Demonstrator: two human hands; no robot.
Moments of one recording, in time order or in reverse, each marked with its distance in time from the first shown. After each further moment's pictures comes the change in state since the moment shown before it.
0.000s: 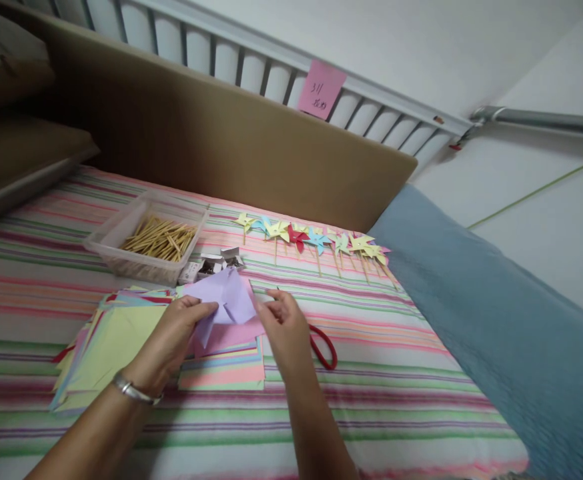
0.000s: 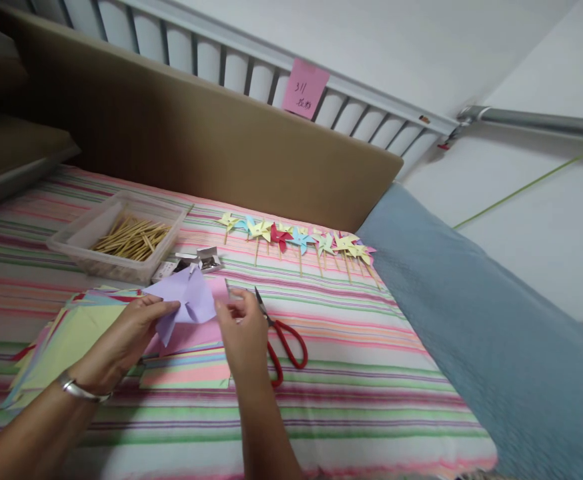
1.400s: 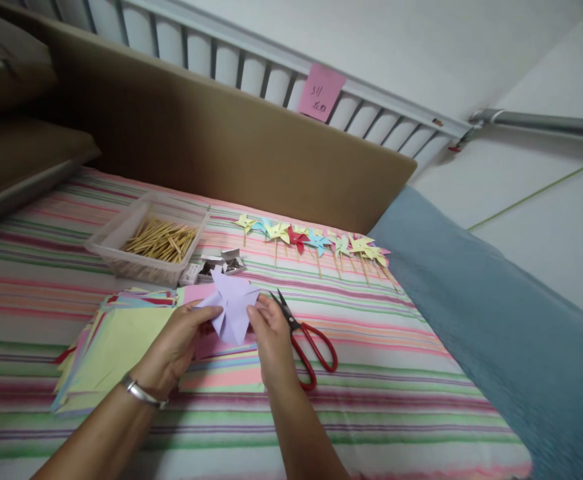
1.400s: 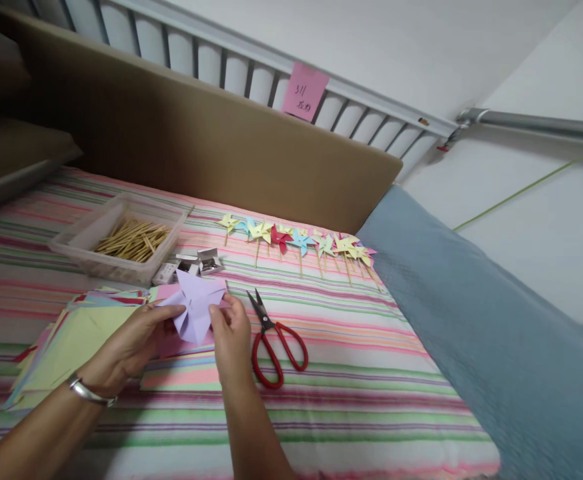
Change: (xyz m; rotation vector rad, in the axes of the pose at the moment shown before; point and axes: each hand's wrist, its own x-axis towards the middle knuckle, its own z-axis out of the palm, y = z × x) left_hand 0.004 -0.012 -0.001 -0.112 -0.126 -0.078; right_hand -0.003 0.024 0.023 0.401 -0.121 0.071
